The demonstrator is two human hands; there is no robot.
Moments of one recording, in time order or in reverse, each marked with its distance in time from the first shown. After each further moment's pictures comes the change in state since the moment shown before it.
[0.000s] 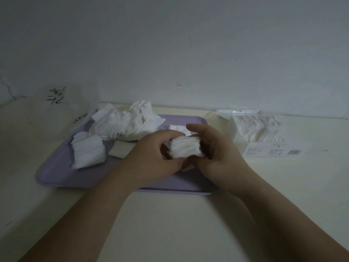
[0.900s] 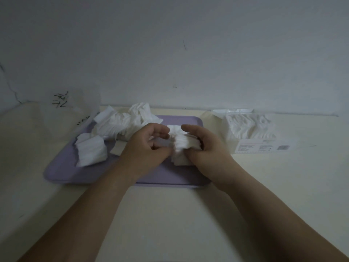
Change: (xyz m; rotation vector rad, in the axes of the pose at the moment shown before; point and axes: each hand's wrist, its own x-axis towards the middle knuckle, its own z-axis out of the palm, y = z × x) left_hand -0.006 0.006 -0.002 -0.160 0.176 -0.174; right_hand -0.005 -0.017 0.006 0.092 0.054 0.125
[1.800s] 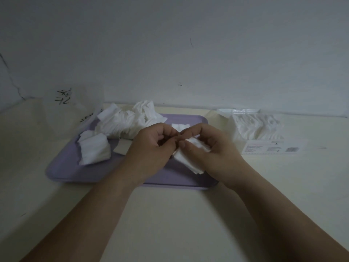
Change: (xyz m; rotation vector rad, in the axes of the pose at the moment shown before) left_hand -0.001 0.008 0.004 -0.062 -0.033 0.054; right_hand 0.006 0.006 -0.002 0.132 -0.105 -0.267
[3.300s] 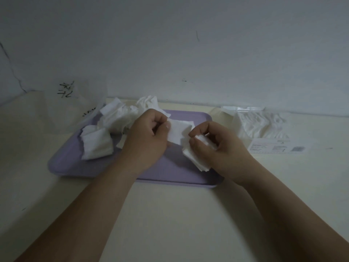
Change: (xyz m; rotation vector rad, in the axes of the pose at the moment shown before) left_hand 0.009 0.003 -0.013 0.196 0.214 0.009; right_hand 0.005 0.006 -0.011 -0.214 -0.024 0.033
